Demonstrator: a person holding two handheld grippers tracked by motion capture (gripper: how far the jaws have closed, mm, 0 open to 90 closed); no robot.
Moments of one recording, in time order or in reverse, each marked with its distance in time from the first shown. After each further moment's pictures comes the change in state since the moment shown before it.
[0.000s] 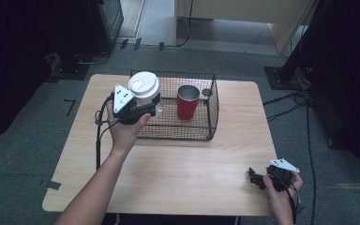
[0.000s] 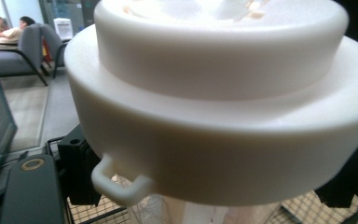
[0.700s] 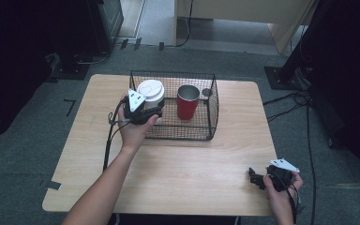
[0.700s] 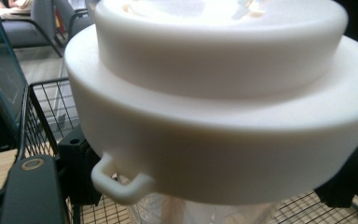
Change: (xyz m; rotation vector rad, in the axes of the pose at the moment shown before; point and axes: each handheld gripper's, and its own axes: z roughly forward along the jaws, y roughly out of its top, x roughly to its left) left arm 0.002 -0.048 0.043 0.126 0.065 -0.002; right arm 0.000 0.000 0.000 0.001 0.001 0.001
